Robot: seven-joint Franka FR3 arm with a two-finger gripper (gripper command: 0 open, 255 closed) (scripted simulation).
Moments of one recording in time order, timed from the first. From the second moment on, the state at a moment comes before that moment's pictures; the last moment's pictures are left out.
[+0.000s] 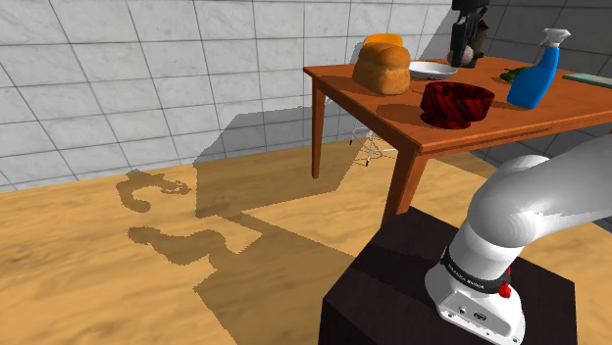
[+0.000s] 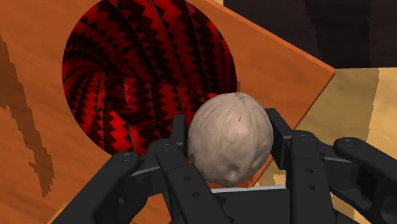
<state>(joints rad) -0.16 -0.68 -0.32 -2.03 -0.37 1.32 -0.50</state>
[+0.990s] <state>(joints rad) -0.17 -0.62 -0.48 -2.09 -0.45 1.48 -0.62</state>
